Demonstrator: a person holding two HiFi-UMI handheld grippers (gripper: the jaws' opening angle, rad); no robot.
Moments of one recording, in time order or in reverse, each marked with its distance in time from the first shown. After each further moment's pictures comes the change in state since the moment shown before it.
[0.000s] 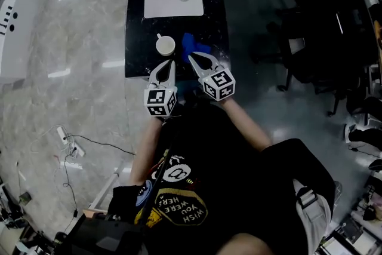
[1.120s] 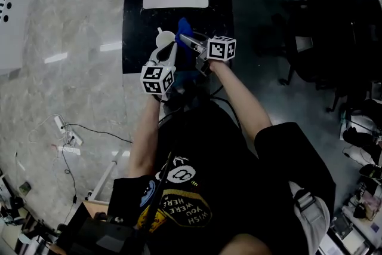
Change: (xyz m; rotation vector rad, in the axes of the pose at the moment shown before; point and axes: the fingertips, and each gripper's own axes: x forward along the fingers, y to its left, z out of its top) left arm 0.078 0.039 -0.025 -0.096 0.088 -0.093; right arm 0.104 -0.055 -0.033 0.608 0.098 0.296
